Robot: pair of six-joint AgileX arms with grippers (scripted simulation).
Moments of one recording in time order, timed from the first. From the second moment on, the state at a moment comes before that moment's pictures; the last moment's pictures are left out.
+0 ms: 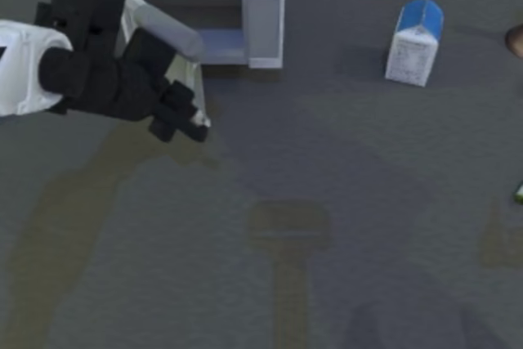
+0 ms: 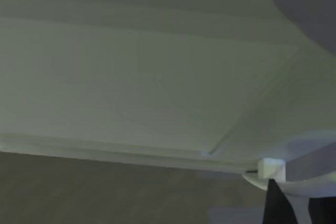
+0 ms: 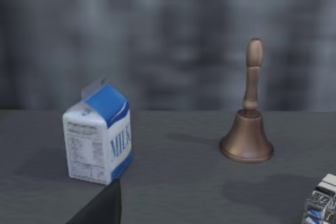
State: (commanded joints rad) left arm -0.31 1.77 1.08 -0.24 0.32 0.34; right arm 0.00 0.00 0.00 0.00 0.00 0.00
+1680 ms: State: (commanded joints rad) left arm -0.28 1.77 1.08 -0.25 0.35 0.39; right arm 0.00 0.00 0.00 0.00 0.00 0.00
